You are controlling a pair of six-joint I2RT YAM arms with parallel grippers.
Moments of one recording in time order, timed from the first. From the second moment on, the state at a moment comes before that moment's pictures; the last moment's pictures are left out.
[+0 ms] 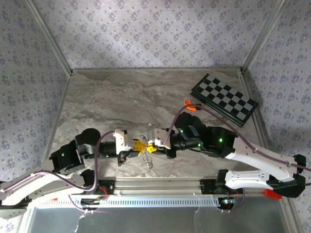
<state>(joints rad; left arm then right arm) -1.13 0.59 0.82 -0.41 0.26 0.07 1.17 1.06 1.18 -0.61 -0.30 -0.36</state>
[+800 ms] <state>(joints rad) -1.13 0.49 0.67 -0.11 0.28 0.00 1.09 0.92 1.05 -0.42 -0.47 -0.19</state>
